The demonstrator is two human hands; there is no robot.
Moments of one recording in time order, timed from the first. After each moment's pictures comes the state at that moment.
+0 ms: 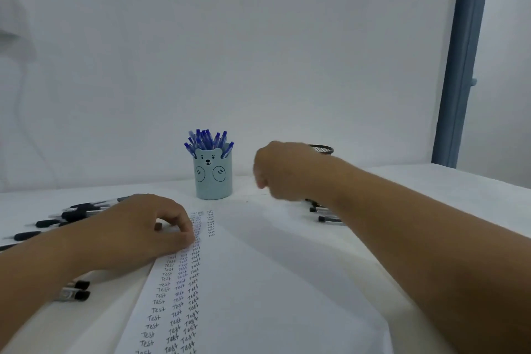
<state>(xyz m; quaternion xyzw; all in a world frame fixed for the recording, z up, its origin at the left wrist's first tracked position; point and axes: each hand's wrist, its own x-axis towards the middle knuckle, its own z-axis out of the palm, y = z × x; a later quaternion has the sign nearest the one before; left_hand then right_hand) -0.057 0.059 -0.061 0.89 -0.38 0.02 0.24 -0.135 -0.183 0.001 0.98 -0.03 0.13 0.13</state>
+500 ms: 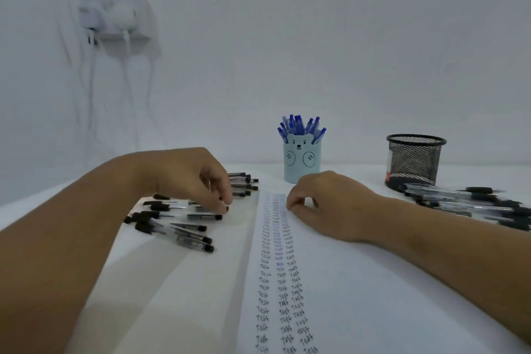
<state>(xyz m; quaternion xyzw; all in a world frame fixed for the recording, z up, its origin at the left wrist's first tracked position) -0.052 0.122 -0.006 0.92 -0.33 -0.09 0.20 -0.102 -0.144 -0.072 0.96 0.20 0.19 -0.06</state>
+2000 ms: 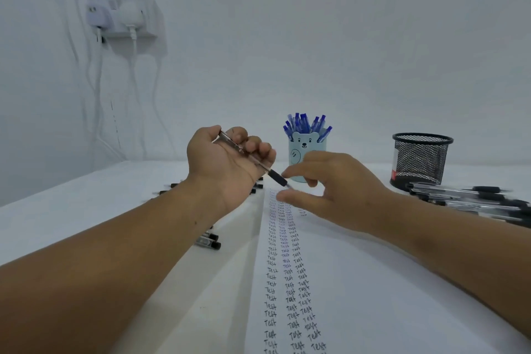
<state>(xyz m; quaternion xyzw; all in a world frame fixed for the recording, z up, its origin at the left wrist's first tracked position) -0.065 0.058 -0.034 0.32 -0.17 -0.11 0.93 -0.106 -0.131 -0.065 0.89 0.25 0.35 -0.13</state>
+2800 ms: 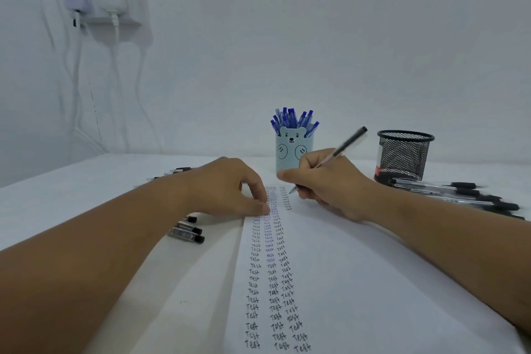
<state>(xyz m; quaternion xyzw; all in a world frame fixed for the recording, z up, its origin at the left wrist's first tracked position) -0.048 0.075 -0.051 0.92 -0.34 0.01 0.20 -0.099 -0.133 -0.064 0.82 0.04 0.14 -0.55</state>
